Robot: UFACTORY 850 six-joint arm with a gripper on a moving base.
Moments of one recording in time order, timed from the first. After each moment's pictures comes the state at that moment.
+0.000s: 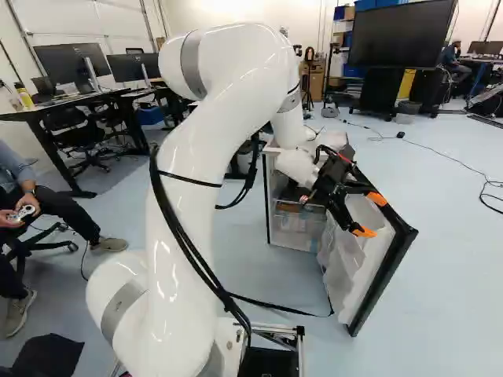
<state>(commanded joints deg) -27.9 -37.6 -62.3 98.3 71.6 -15.0</state>
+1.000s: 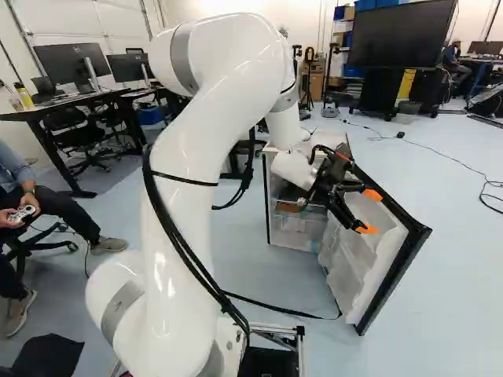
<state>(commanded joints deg) -25.7 -33.7 -55.6 89.9 69.2 -15.0</state>
